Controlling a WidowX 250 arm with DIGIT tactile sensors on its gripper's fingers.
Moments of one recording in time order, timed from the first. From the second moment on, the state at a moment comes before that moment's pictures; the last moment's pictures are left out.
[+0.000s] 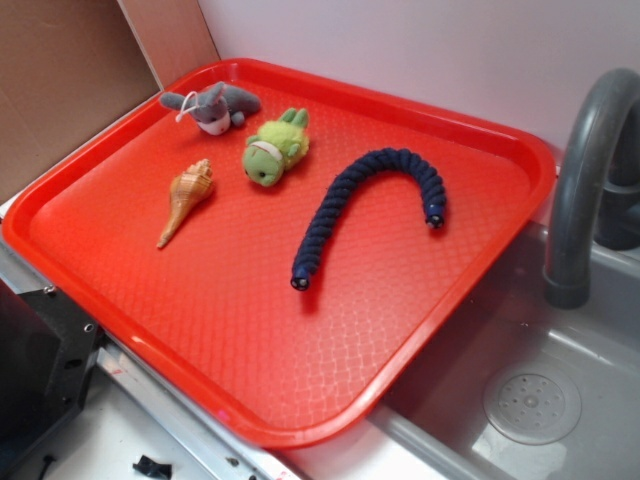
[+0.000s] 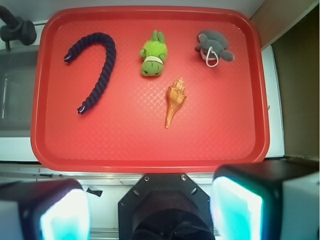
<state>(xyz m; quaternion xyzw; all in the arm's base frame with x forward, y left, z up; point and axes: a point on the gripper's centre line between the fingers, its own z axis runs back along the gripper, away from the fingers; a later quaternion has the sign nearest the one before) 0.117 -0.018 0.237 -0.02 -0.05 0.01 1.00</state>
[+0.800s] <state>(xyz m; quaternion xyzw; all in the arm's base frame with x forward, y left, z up) 0.142 -0.001 0.206 0.00 -0.08 0.10 0.99</state>
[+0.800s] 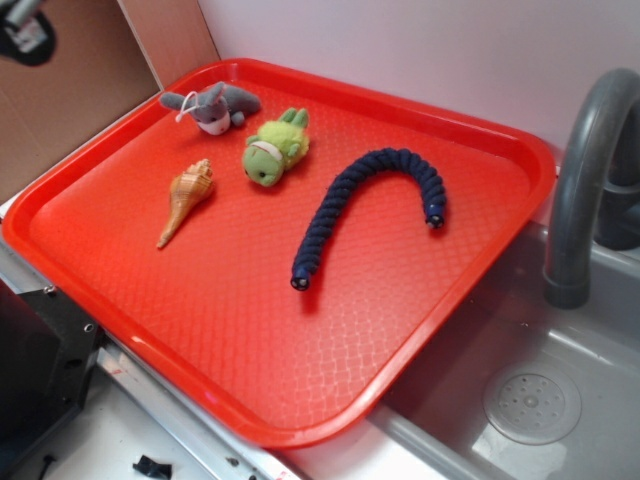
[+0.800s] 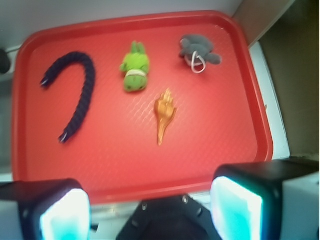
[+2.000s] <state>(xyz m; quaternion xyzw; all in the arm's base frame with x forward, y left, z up) 0.187 0.043 0.068 0.02 -0.05 0.13 0.99</state>
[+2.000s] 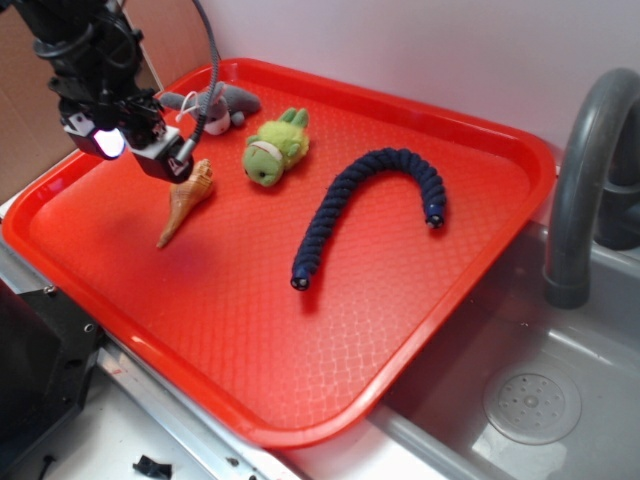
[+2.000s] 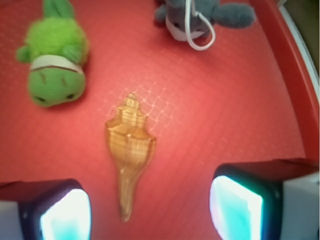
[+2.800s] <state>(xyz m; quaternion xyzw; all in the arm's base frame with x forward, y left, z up) 0.200 0.029 0.020 0.02 -0.01 0.08 1.00</state>
